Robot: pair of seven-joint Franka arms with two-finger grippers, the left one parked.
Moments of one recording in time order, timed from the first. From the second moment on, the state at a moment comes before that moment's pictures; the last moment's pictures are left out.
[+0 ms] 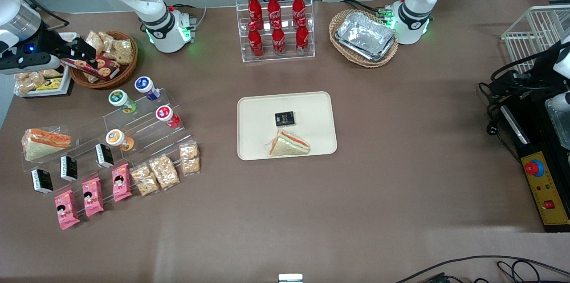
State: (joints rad) arm 0.03 -0.44 -0.09 -2.14 -0.05 1.66 -0.16
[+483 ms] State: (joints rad) arm 0.02 -0.44 -0.09 -2.20 -0.05 1.74 -0.16
